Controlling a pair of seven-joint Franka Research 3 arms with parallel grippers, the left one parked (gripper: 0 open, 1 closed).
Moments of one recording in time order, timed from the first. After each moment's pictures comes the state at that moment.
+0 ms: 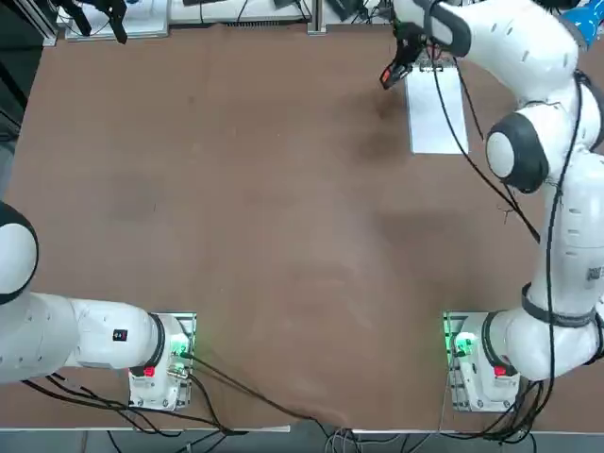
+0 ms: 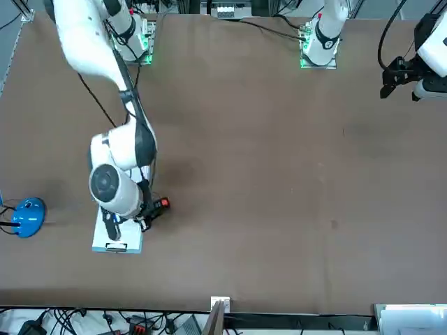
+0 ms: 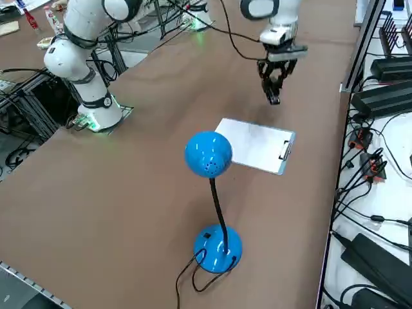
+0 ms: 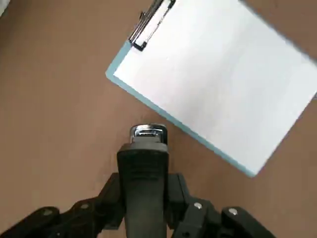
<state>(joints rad) 0.32 0.77 -0.02 -1.12 -0.06 1.83 1.24</state>
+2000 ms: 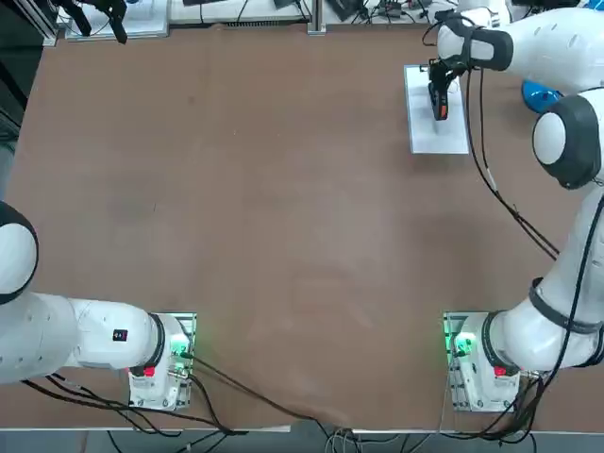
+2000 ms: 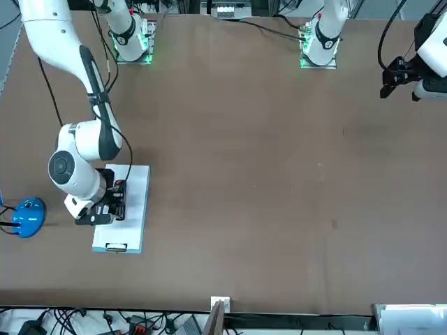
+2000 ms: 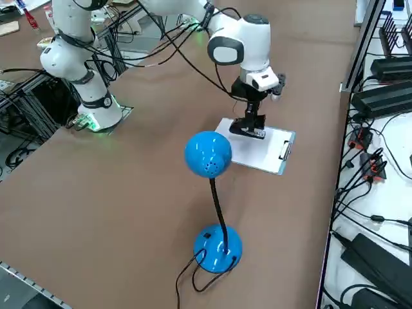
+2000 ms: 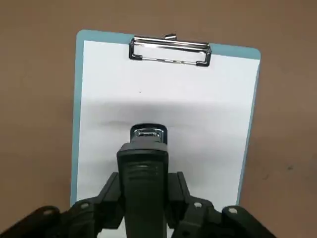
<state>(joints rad) 0.14 0.60 -0.03 -1.65 -0.06 2.28 0.08</state>
